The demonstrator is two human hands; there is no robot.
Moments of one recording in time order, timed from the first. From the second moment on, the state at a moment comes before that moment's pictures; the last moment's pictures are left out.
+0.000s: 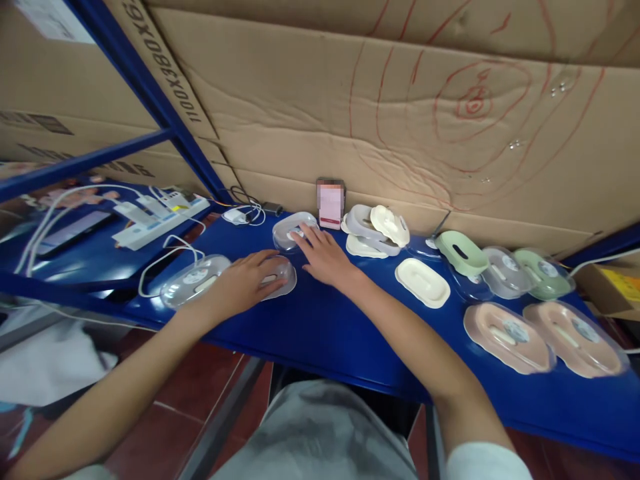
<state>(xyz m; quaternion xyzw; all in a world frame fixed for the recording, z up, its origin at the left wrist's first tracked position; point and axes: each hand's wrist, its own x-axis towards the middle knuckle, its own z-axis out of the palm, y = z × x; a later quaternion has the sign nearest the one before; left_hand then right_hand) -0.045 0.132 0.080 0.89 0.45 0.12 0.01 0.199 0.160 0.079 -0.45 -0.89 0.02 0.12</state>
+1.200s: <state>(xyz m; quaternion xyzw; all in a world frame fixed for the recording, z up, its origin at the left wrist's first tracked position) 0.030 0.135 0.060 0.94 0.28 0.19 0.02 0.324 0.009 0.046 -0.53 -0.84 0.00 0.11</state>
